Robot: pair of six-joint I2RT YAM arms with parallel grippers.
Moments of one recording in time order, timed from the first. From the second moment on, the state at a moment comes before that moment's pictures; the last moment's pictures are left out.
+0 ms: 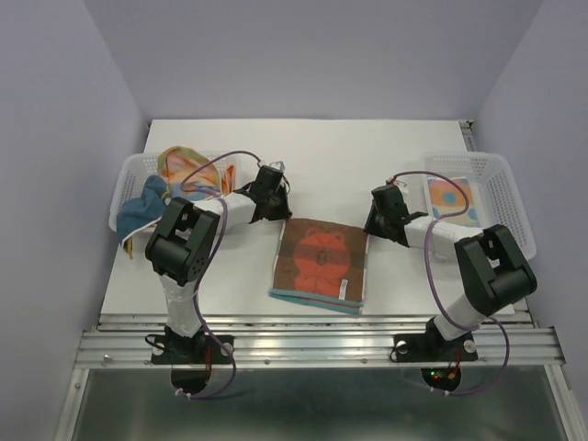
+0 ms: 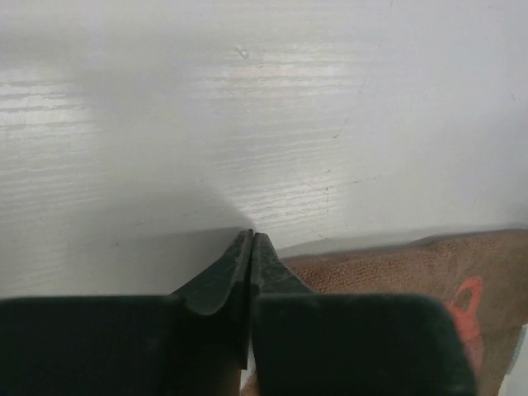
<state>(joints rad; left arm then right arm) -0.51 1.89 1.11 -0.07 0.05 -0.56 0.39 1.58 0.77 -0.06 0.24 0.64</state>
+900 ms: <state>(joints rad) -0.51 1.61 0.88 0.09 0.12 -0.59 0.39 1.34 0.73 -0.05 0.02 0.57</state>
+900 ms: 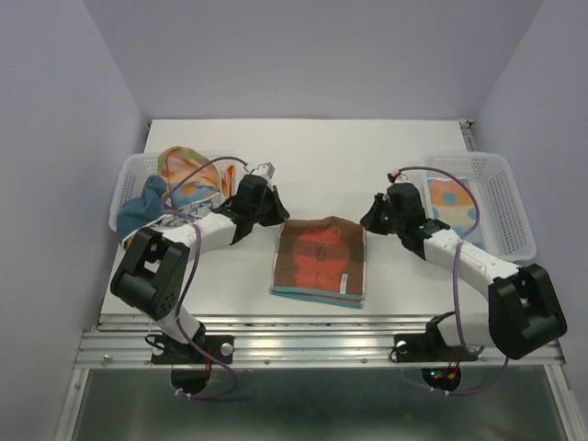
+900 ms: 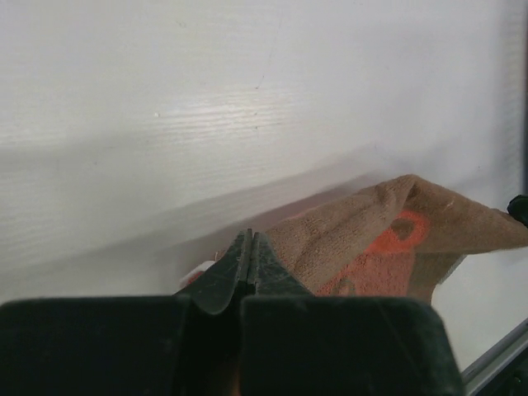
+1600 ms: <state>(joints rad) -0.53 1.05 0.32 0.16 0.17 -0.77 0.43 0.90 0.42 -0.19 -0.42 0.65</state>
